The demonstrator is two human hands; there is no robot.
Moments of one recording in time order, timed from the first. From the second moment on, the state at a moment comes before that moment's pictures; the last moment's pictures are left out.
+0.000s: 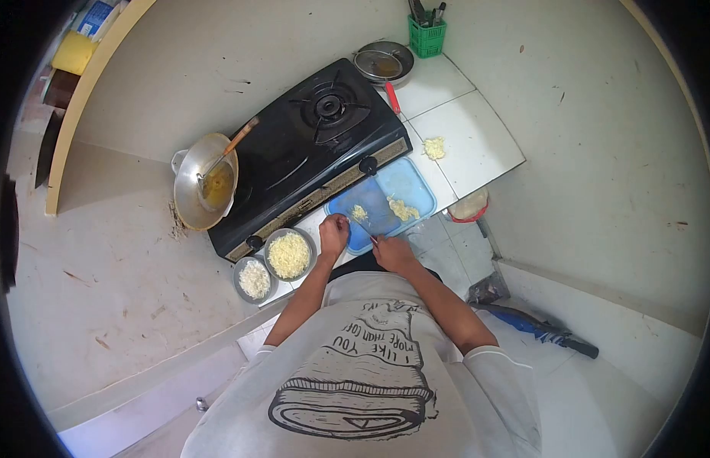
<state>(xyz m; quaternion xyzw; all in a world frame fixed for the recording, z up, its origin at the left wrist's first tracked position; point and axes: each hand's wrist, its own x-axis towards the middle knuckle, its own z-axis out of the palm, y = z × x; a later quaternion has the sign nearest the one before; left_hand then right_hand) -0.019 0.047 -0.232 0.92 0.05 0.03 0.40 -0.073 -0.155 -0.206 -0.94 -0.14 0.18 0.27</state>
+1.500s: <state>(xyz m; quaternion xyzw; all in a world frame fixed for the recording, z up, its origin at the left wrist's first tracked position) -0.023 0.056 -0.228 0.92 -0.03 0.02 0.38 -0.078 -0.145 -0.201 -0.93 -0.12 0.19 0.28</state>
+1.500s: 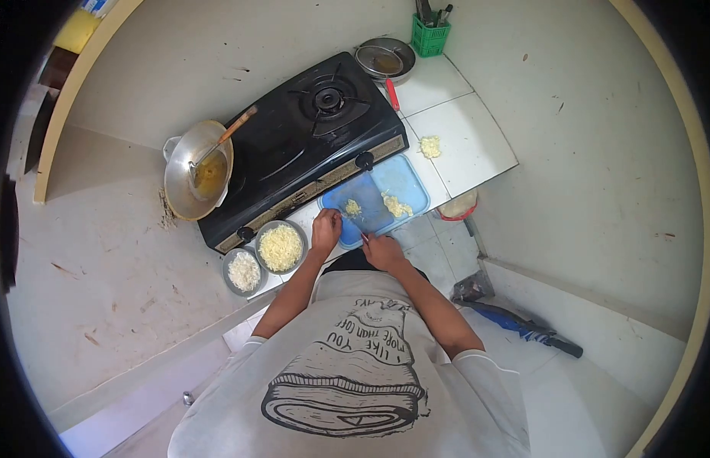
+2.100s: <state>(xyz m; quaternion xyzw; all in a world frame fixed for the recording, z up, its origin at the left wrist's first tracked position) -0.018 0.064 -0.228 0.89 -0.04 -0.01 0.45 -0.063 -0.132 -0.200 -0.95 -0.11 0.17 0.25</state>
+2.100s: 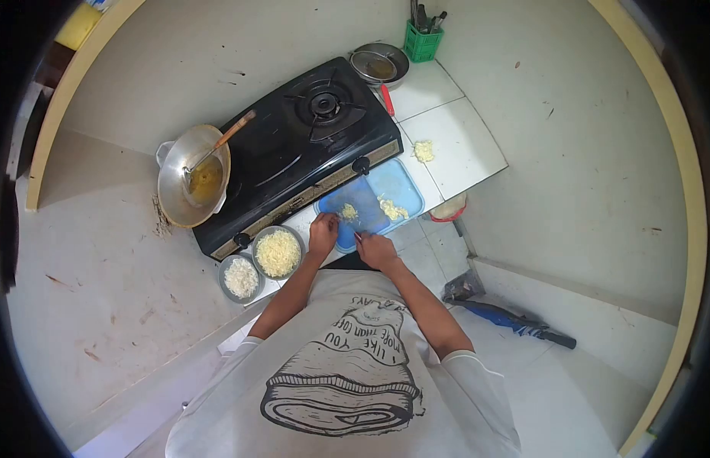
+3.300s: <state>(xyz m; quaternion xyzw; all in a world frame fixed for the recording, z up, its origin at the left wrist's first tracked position) -0.011 0.094 -0.160 0.83 -0.27 -0.21 0.44 -0.047 -0.165 -0.150 -0.96 -0.08 0.13 0.23</state>
